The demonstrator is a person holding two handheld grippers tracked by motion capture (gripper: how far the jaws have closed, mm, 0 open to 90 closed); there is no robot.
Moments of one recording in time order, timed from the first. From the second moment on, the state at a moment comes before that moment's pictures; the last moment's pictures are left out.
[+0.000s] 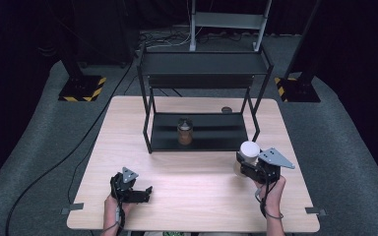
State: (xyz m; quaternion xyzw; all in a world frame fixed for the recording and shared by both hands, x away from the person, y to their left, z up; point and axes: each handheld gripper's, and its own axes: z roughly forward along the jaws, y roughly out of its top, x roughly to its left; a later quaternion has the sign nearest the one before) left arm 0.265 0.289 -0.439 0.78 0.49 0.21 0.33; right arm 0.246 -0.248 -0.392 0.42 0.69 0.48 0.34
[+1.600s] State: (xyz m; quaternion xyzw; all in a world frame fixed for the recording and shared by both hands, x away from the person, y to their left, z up) left arm 0.265 0.289 -0.439 0.78 0.49 0.21 0.33; right arm 0.307 -0.234 -0.383 0.42 0.71 0.47 0.32
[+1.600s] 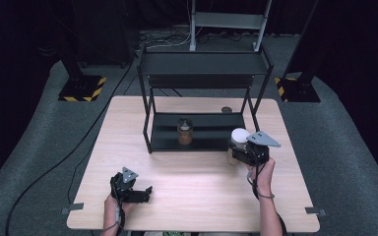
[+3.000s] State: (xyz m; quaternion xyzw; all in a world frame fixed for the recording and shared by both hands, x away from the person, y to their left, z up) left arm 0.265 0.289 -0.439 0.78 0.49 0.21 0.33; right arm 0.353 -0.209 -0.373 0.40 0.73 0.47 0.30
